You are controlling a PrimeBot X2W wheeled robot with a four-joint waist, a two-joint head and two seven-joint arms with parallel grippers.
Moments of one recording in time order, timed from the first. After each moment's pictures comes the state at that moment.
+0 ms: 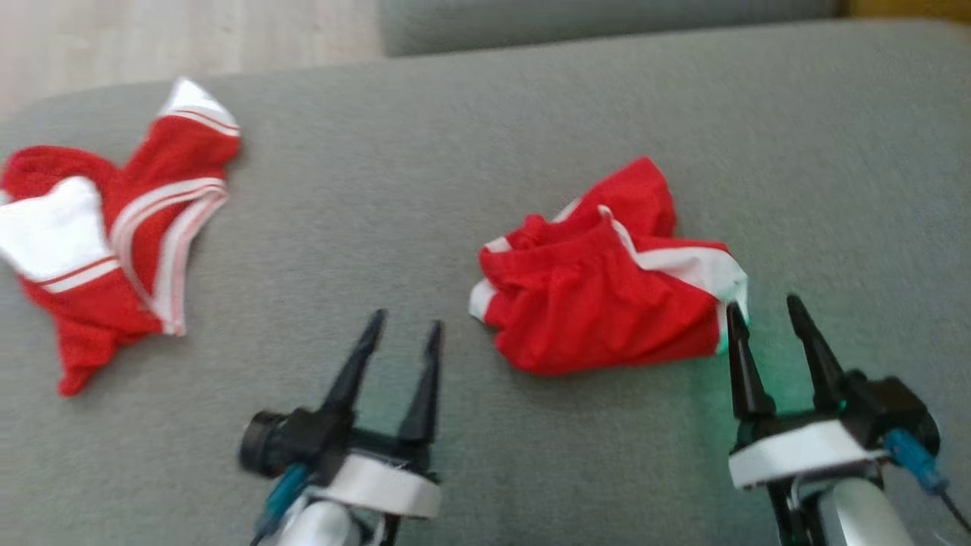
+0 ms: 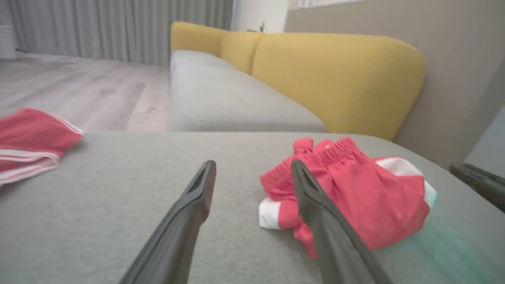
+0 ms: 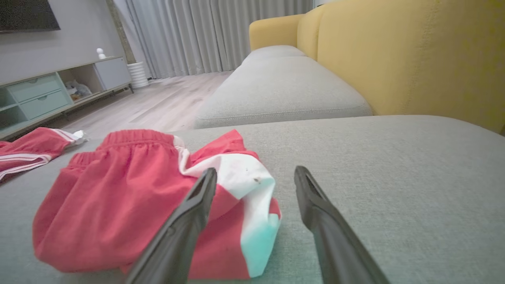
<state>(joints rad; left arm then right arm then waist) -0.13 0.08 -0.49 0.23 -0.32 0.04 -0.25 -0.04 -0.05 0.05 0.24 0.12 0.13 -0.26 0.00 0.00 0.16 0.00</state>
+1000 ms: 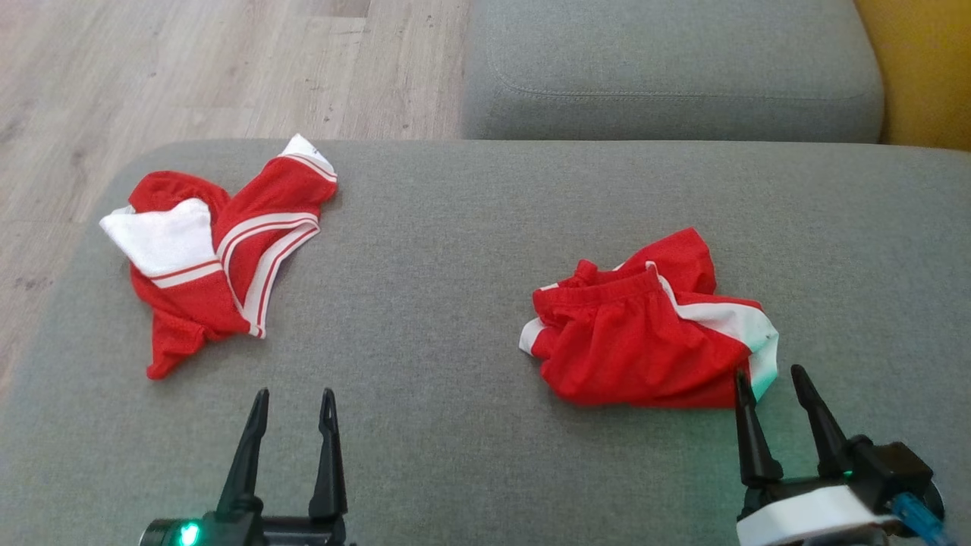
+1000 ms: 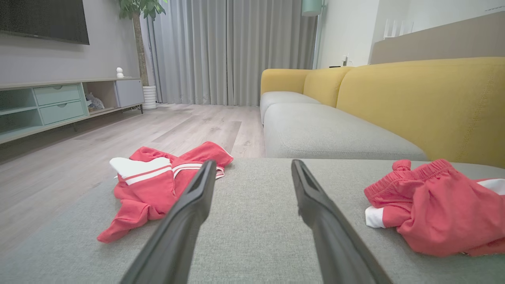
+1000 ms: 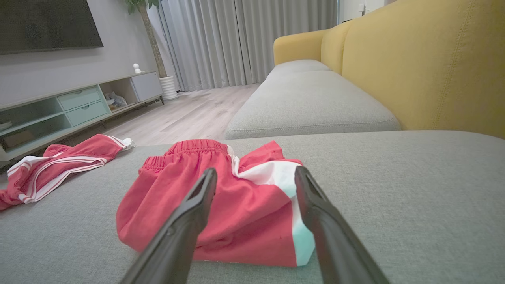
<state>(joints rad) 0.18 0.06 -0.20 0.02 -0.11 0.08 -0.25 0.12 -0.04 0.04 0.21 0.15 0.13 -0.26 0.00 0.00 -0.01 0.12</state>
